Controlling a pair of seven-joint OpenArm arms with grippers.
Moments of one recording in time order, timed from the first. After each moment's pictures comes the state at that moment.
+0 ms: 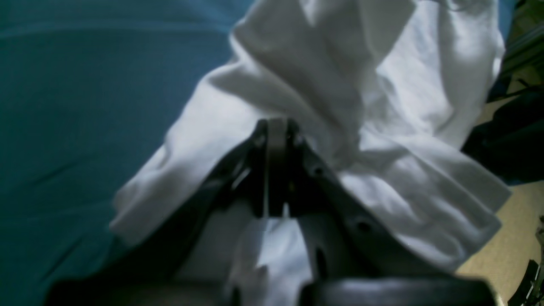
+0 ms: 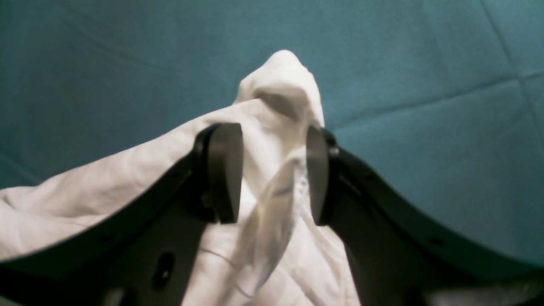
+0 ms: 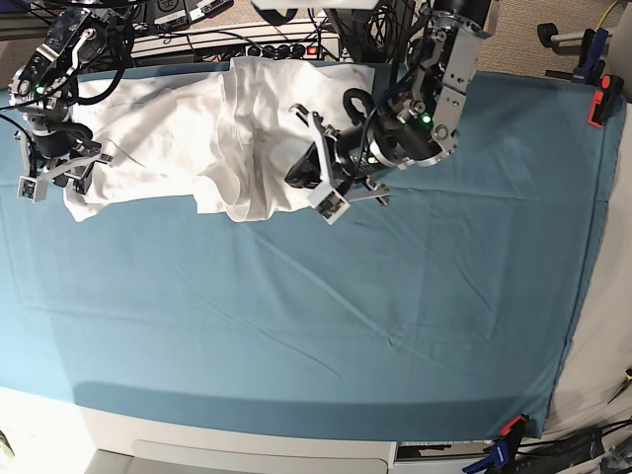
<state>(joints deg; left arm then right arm) 6.5 0.3 19.7 105.2 -20.9 -27.1 50.4 -12.6 12.9 43.3 105.1 20.0 21.3 -51.6</state>
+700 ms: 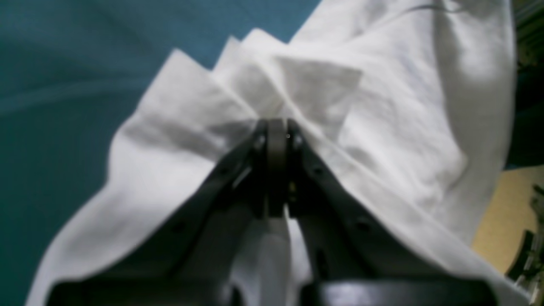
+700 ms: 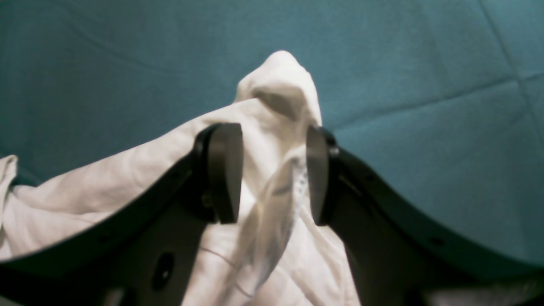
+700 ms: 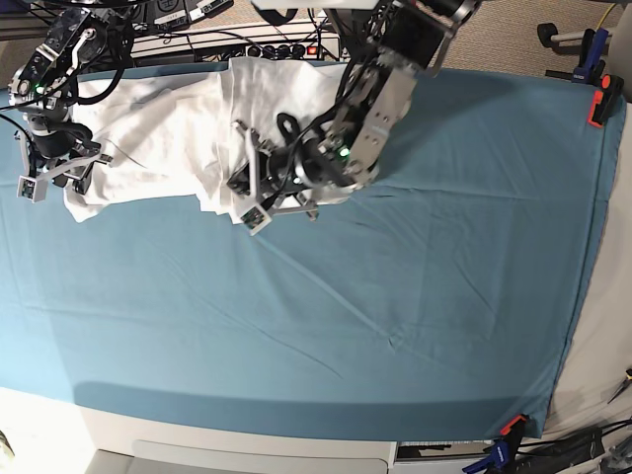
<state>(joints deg) -5.5 10.2 27.5 80.9 -13.5 -27.0 44.1 -12.6 12.9 43.3 105.1 20.0 21.3 -51.4</state>
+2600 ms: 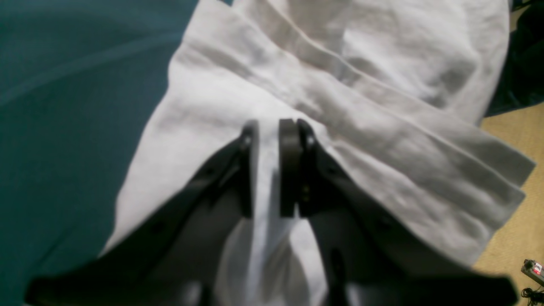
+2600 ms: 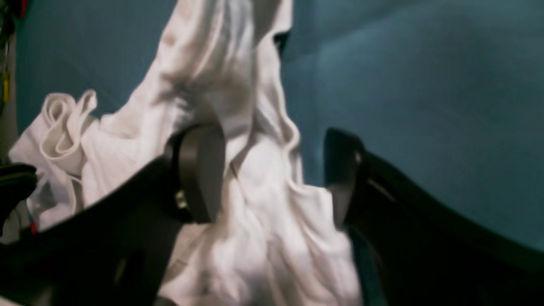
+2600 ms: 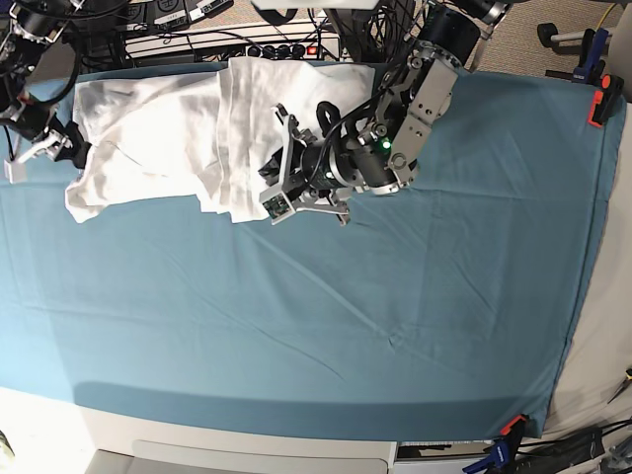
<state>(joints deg) -3.3 1.2 28.6 99.1 -17.5 -30.1 58.9 -8.7 32.2 45.3 65.9 64.2 37.2 -72.1</state>
